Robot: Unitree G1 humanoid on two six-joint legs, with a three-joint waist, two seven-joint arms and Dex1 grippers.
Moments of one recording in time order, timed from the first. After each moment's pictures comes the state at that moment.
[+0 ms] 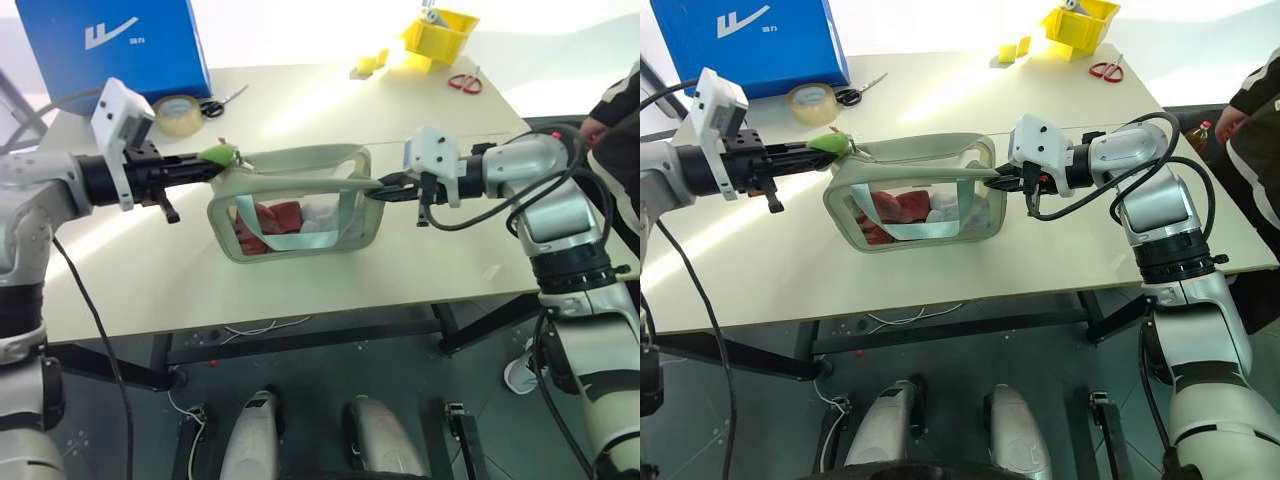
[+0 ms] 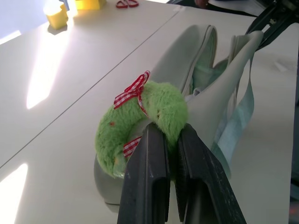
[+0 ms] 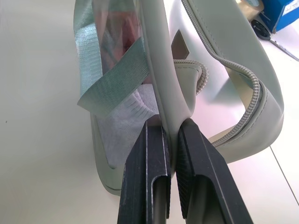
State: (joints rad) left arm -0.74 0.88 0.12 -0.05 -0.58 0.76 -0.99; right arm -0.93 -0.67 0.19 0.24 0.10 0.21 1.25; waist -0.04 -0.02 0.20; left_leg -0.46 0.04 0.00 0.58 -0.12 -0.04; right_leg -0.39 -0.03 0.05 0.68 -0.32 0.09
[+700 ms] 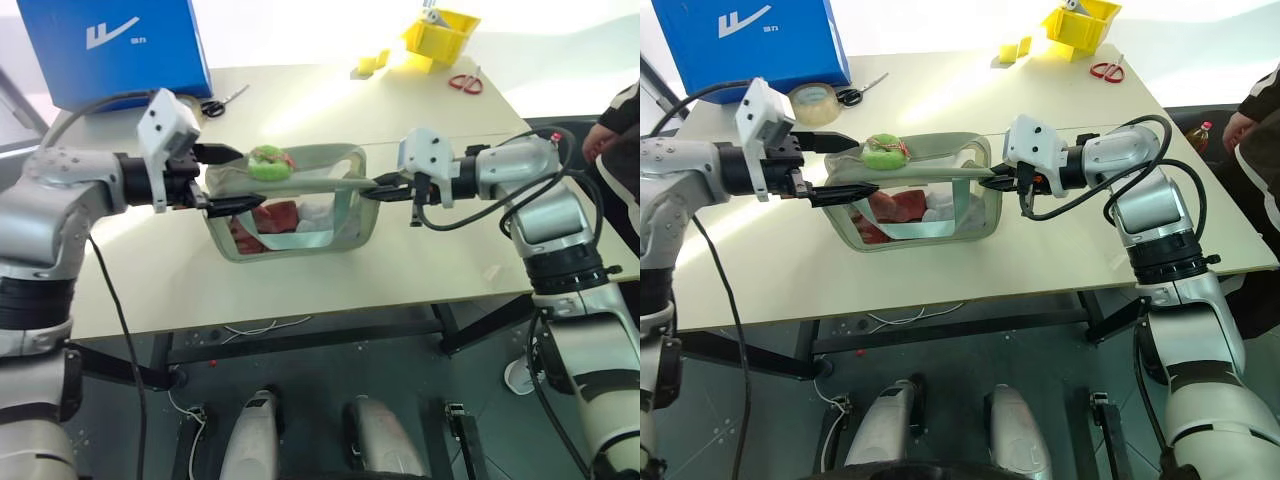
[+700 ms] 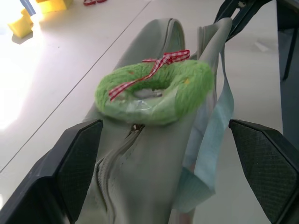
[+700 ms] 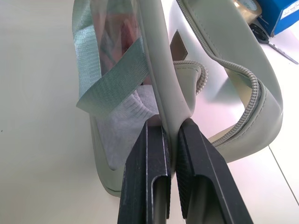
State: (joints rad) left arm -0.76 0.94 0.03 -0.08 -0.50 0.71 -1.07; right arm -0.93 -0.65 0.19 0.24 0.10 0.22 1.23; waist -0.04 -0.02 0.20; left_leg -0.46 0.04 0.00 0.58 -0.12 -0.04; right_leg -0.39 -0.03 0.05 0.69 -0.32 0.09
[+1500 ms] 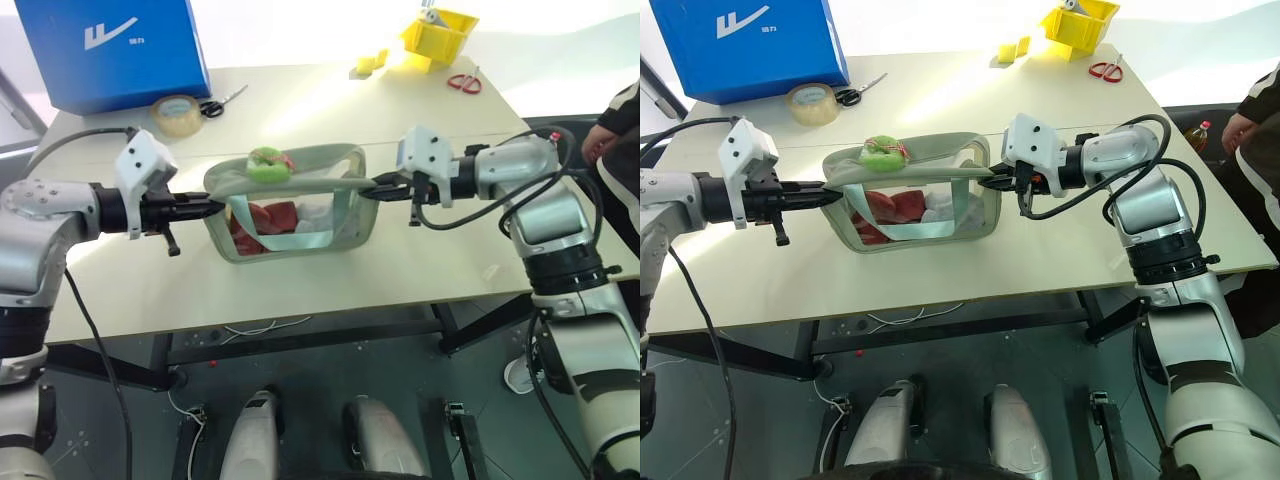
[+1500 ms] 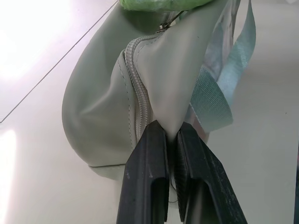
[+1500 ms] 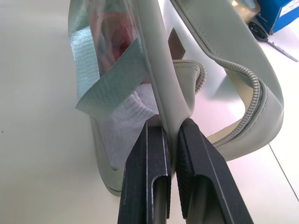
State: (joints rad) left arm -0.60 0.95 0.06 -0.04 -0.42 0.60 -1.07; right arm -0.93 -0.64 0.19 0.21 0.10 0.24 1.22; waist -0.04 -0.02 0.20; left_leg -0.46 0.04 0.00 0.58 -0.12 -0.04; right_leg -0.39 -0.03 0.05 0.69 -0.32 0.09
